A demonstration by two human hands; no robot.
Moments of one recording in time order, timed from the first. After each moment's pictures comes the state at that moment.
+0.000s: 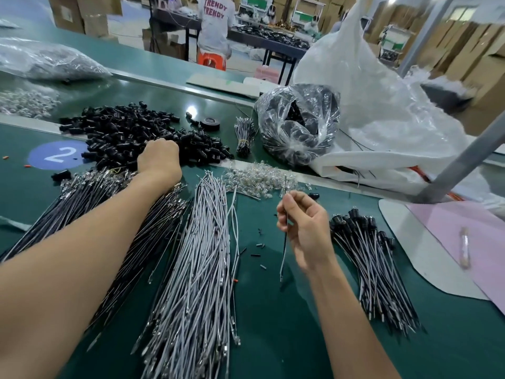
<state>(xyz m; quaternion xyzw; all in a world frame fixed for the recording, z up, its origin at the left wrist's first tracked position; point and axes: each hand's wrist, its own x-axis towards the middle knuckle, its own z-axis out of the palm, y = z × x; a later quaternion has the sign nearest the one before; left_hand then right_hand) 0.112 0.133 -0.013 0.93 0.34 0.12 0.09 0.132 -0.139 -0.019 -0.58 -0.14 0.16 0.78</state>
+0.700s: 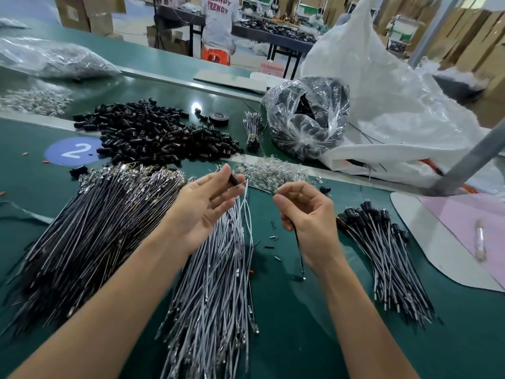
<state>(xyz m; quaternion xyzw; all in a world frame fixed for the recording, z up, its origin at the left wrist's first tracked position) 0.033 0.041 -0.012 0.40 0.15 0.13 0.90 0.111 -0.127 -0.014 -0.64 -0.25 0.10 0.72</state>
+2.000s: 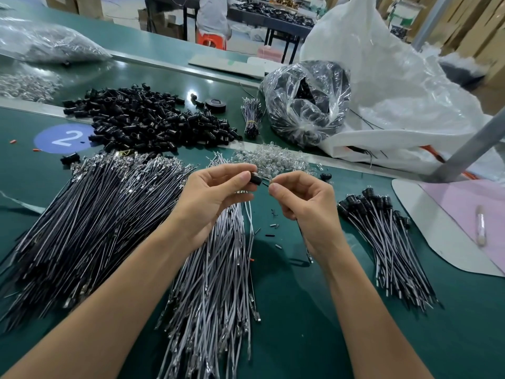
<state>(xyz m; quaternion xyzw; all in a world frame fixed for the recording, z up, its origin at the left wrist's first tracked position) 0.035 0.025 -0.019 0.50 0.08 0.17 0.84 0.109 -0.127 -0.012 -0.67 -0.25 0.11 0.69</state>
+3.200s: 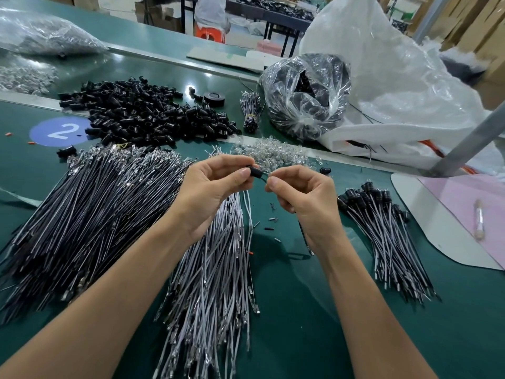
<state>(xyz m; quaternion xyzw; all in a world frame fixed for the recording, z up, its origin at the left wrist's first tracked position) 0.037 0.025 -0.023 0.51 0.06 0.19 0.84 0.109 -0.128 -0.011 -0.67 -0.25 0.11 0.69</state>
